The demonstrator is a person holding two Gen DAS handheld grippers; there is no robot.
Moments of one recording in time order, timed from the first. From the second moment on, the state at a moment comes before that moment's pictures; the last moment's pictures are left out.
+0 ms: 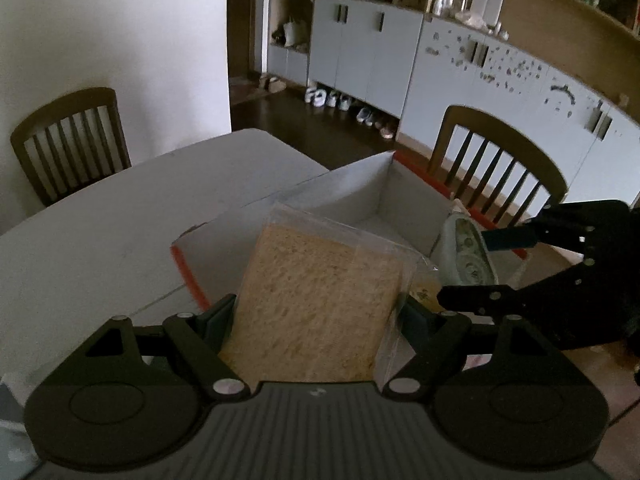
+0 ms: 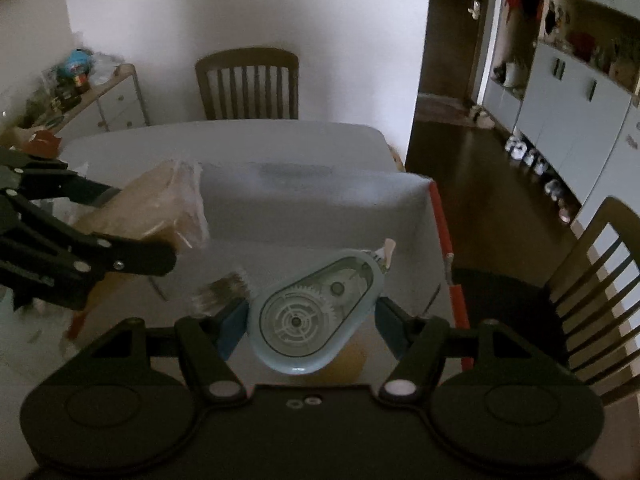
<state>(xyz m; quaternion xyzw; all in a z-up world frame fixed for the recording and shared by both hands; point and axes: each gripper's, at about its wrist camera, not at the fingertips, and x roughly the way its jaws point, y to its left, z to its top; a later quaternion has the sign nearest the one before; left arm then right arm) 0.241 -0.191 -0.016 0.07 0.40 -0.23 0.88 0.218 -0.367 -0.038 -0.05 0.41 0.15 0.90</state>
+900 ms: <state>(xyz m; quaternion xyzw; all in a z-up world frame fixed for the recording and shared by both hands) 0.317 -0.261 -0.100 0.16 0.49 -0.18 0.84 0.266 -0.355 -0.090 -0.14 0.47 0.21 0.85</state>
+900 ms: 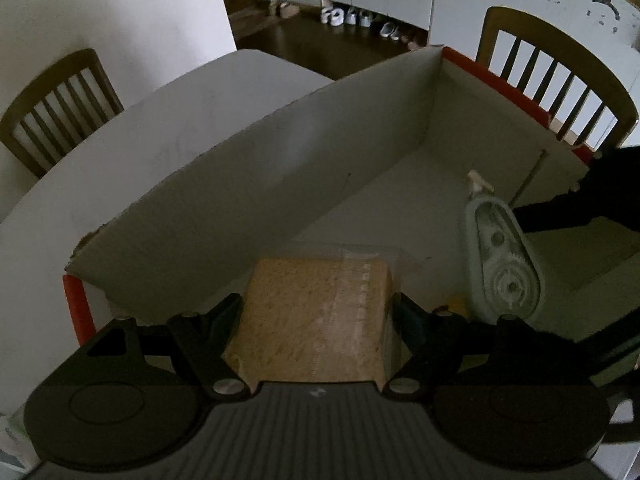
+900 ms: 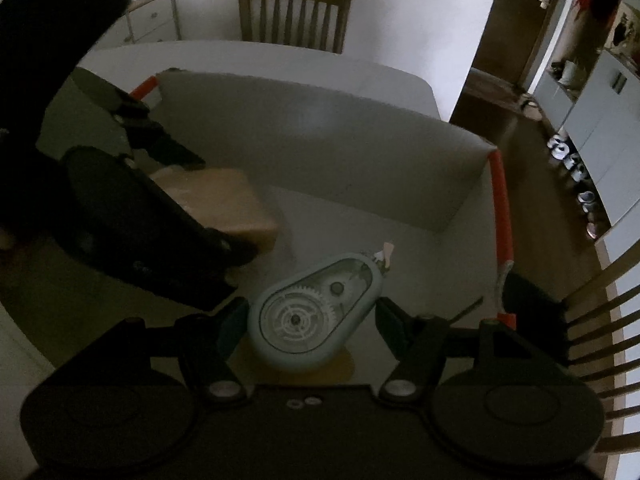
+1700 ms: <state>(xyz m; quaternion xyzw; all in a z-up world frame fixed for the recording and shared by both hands) 0.303 -0.245 -0.085 0.13 0.49 -0.18 0.84 0.254 -0.356 -0.066 -0.14 0.45 0.21 0.86</state>
